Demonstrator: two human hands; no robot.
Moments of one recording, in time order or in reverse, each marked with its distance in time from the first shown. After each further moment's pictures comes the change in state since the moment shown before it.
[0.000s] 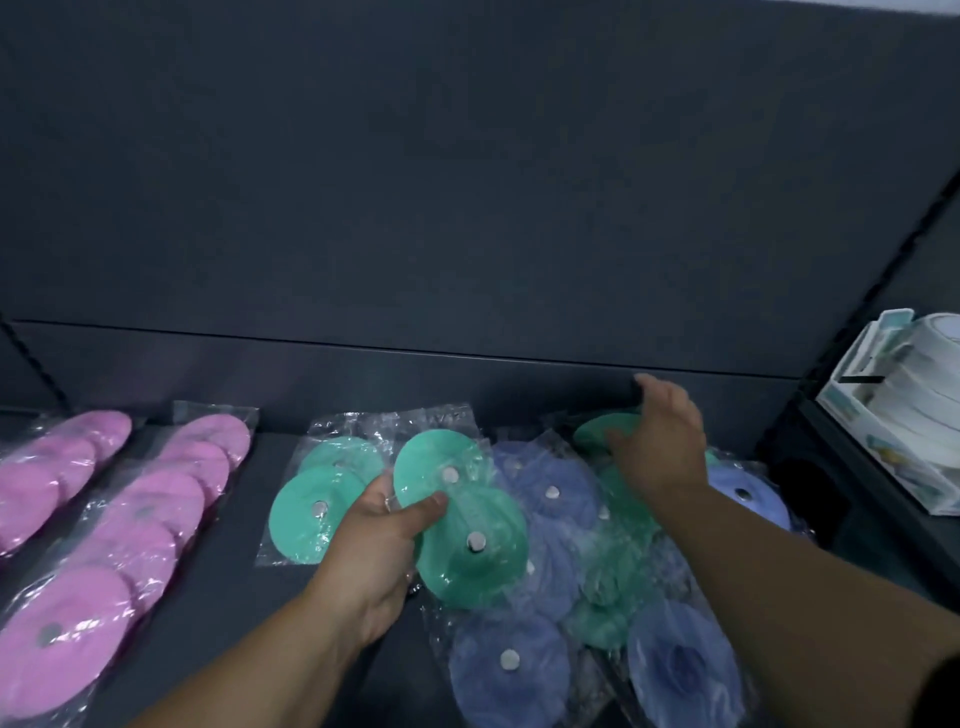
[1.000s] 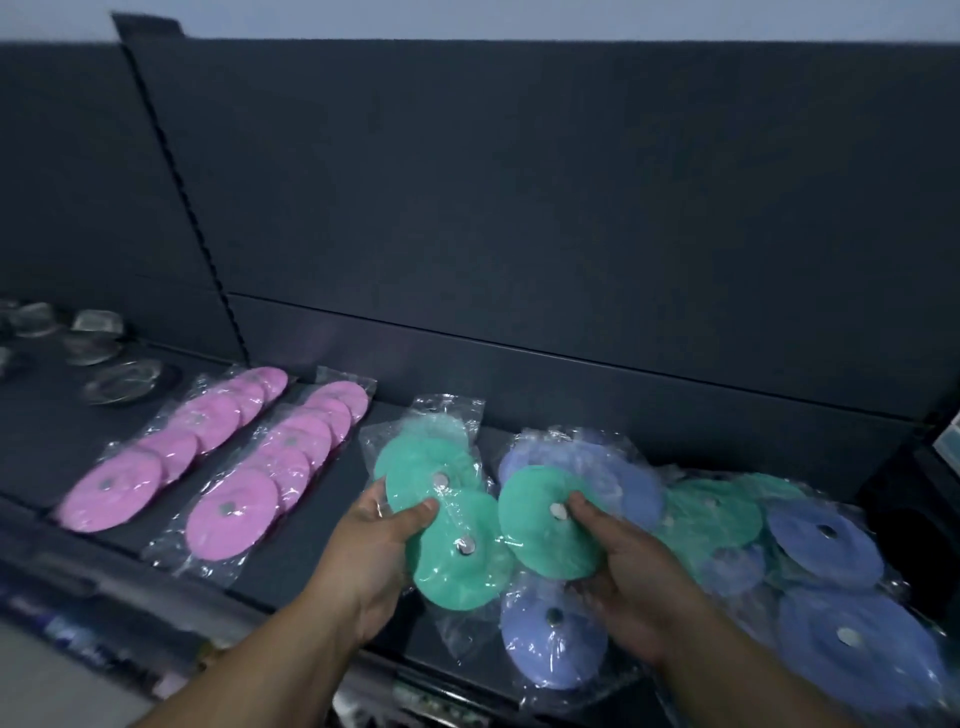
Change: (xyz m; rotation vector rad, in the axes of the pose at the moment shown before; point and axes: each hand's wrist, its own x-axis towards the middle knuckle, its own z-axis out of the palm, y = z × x) left_hand -0.072 0.001 -0.038 -0.033 0.248 0.093; right_hand -0.132 -0.060 -0.029 1.379 -0.959 0.601
